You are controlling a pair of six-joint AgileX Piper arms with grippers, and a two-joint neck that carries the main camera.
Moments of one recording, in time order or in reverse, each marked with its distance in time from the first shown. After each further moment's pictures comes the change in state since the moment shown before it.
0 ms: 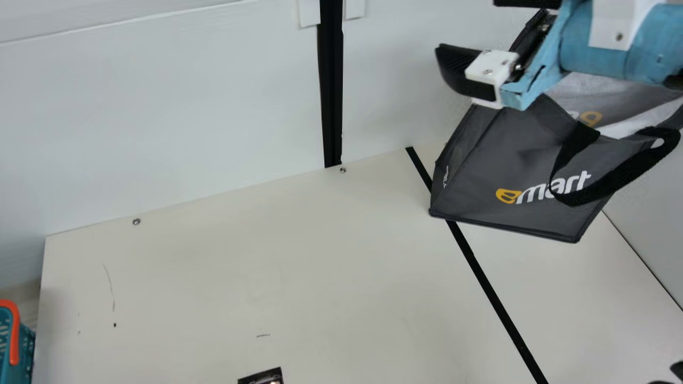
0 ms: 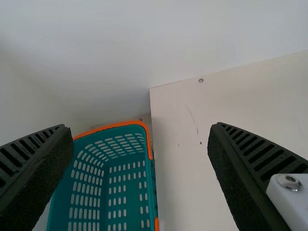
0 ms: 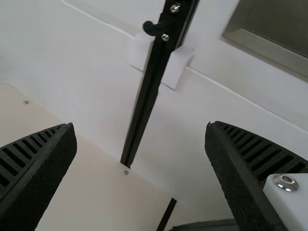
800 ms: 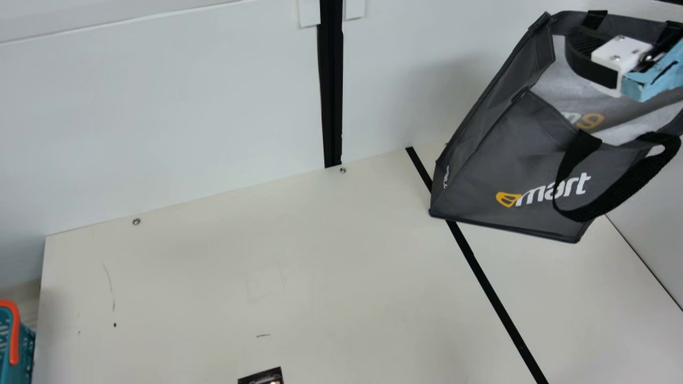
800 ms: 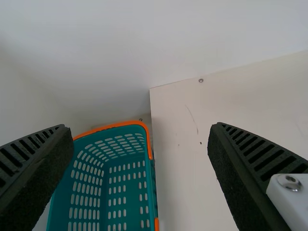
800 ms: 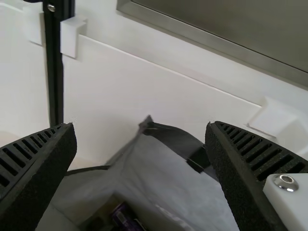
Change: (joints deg) left arm 0.0 0.0 0.0 0.0 0.0 0.0; right arm -22.7 -2.1 2.5 6.3 0.1 -6.1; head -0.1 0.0
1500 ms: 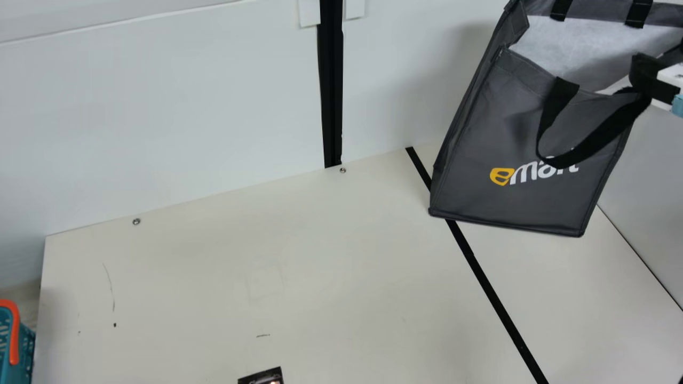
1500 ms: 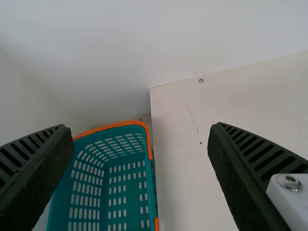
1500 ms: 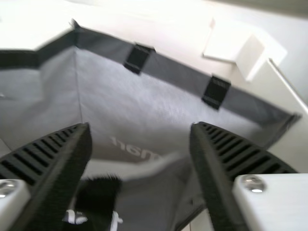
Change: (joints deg) left arm 0.0 0.0 0.0 0.0 0.0 0.0; right arm -12.5 6.0 3.9 3.3 -0.1 -2.9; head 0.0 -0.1
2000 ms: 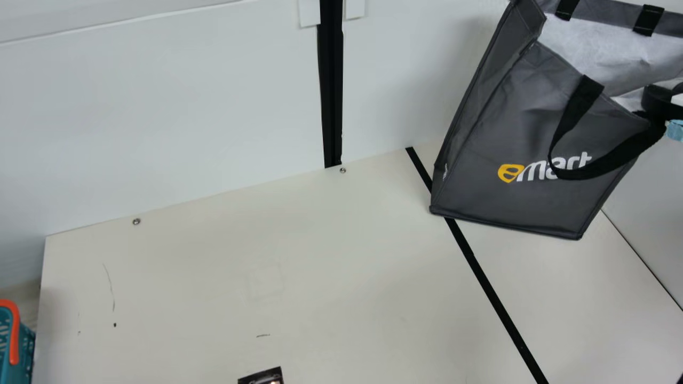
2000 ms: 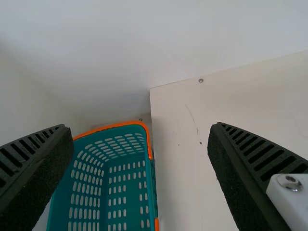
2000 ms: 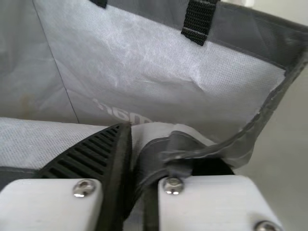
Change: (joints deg) left arm 0.0 0.0 0.0 0.0 0.0 0.0; right arm -3.0 5.4 4.9 -0.9 -0.1 -1.0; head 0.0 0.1
